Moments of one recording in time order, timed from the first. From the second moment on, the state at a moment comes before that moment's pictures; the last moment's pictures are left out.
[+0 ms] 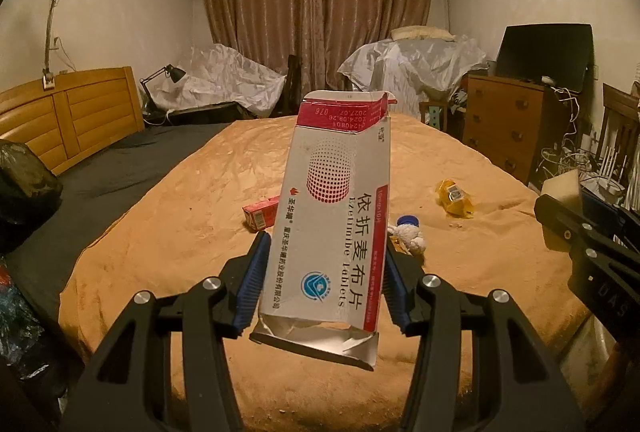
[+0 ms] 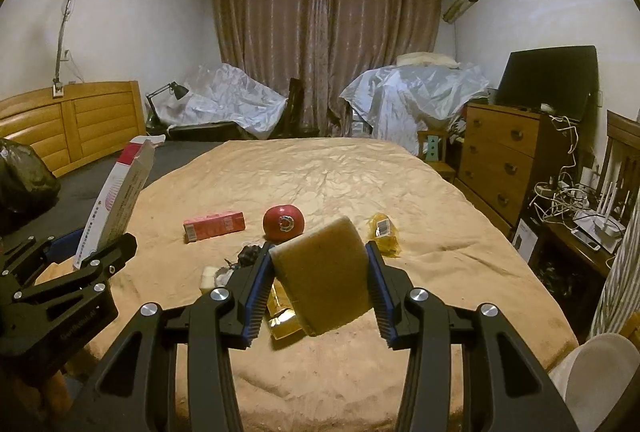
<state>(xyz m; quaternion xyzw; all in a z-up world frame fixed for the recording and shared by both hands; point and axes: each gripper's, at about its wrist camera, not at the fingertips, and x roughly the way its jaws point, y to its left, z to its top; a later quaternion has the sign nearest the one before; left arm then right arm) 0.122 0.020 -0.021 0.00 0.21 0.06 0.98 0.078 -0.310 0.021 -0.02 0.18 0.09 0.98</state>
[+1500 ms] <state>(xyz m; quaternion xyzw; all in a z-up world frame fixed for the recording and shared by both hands) 0.110 -0.338 -0.061 0.11 0.36 -0.35 0.86 -0.037 -0.739 -0.004 0.11 0.36 -0.12 0.92</state>
